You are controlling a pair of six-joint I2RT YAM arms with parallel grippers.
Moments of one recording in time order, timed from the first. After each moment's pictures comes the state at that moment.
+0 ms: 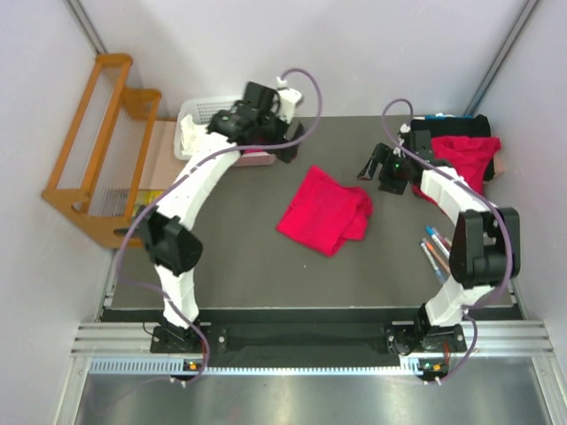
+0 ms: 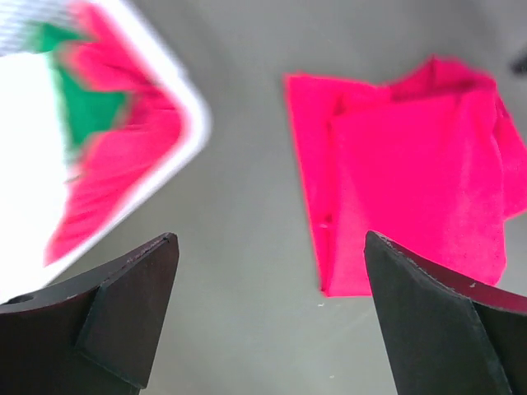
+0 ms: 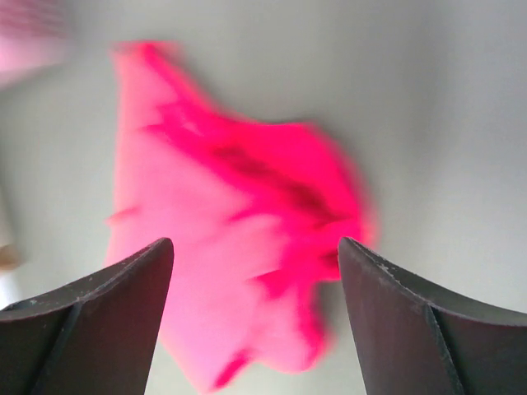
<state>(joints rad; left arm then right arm) -0.50 1.95 2.09 -0.89 0.09 0.12 0.10 1.70 1.23 -0.40 -0.28 0.49</state>
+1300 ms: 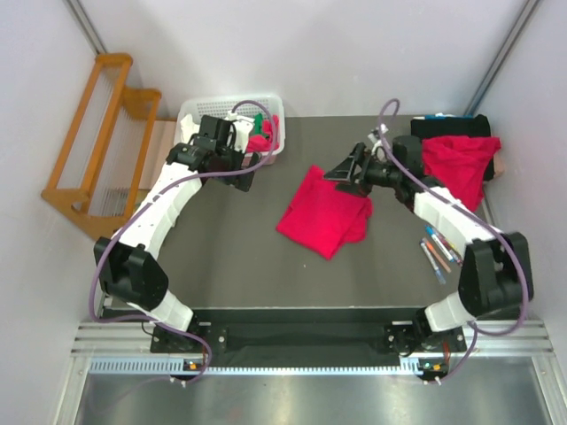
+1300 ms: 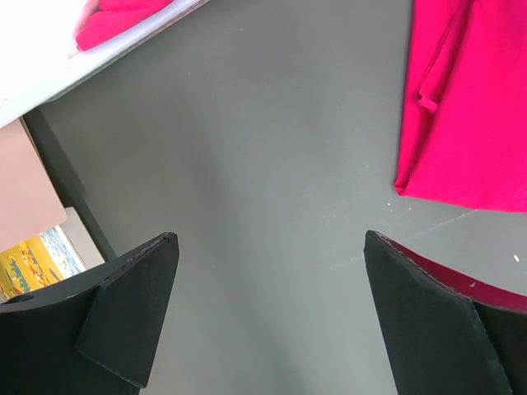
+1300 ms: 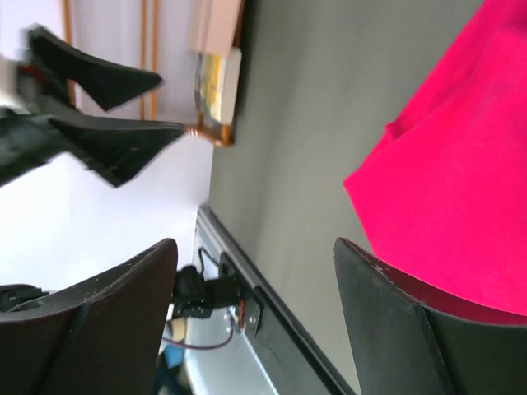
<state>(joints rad) -0.33 1.57 1.53 -0.81 0.01 0.12 0.23 1.45 1.04 -0.06 -0.74 0.82</state>
